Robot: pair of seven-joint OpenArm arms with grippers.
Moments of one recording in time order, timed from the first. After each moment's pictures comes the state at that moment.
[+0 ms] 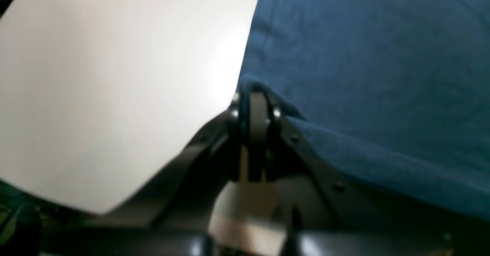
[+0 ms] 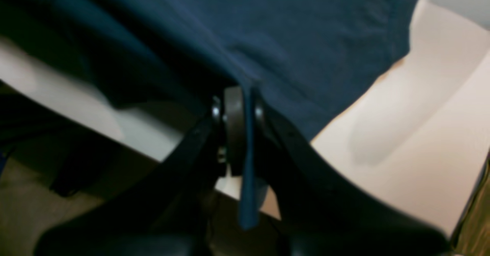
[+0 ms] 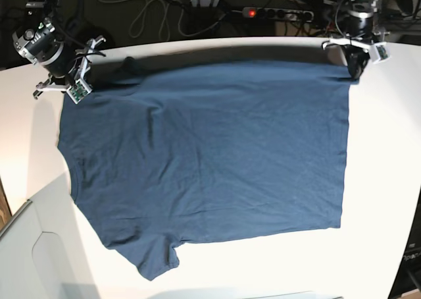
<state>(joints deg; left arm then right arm) 46.9 -14.9 -21.8 103.5 -29.7 -5.0 1.9 -28.8 15.9 21.4 117.6 7.7 46.2 -45.5</state>
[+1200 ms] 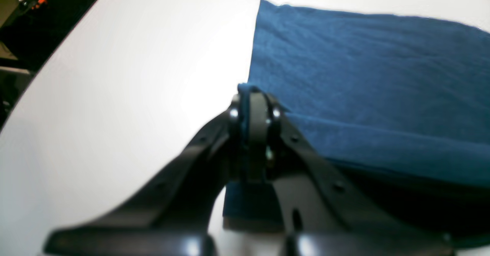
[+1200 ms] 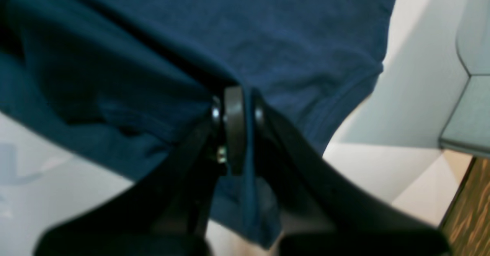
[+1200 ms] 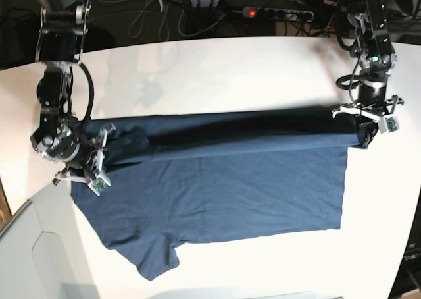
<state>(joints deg) 20.9 -19.8 -21.4 98.9 -24.0 -5.5 15.9 10.5 15.8 6.6 87.2 -1.3 46.5 -49.7</state>
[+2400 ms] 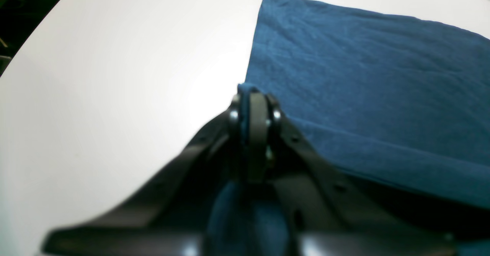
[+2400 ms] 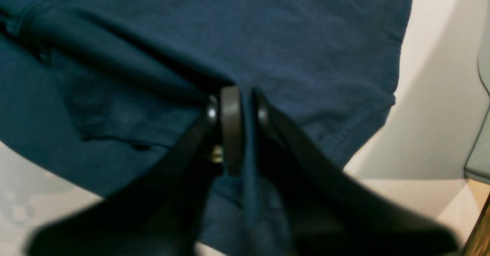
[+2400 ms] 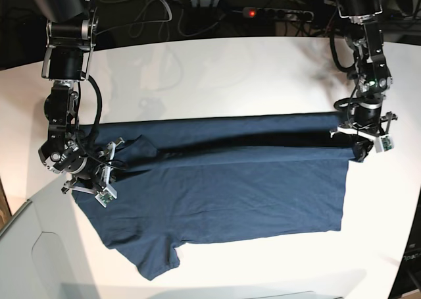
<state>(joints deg) 9.3 -19.8 -18.1 88.2 -23.5 -5.3 16.1 15.7 12.8 6.7 78.5 -3.6 46.5 -46.0</state>
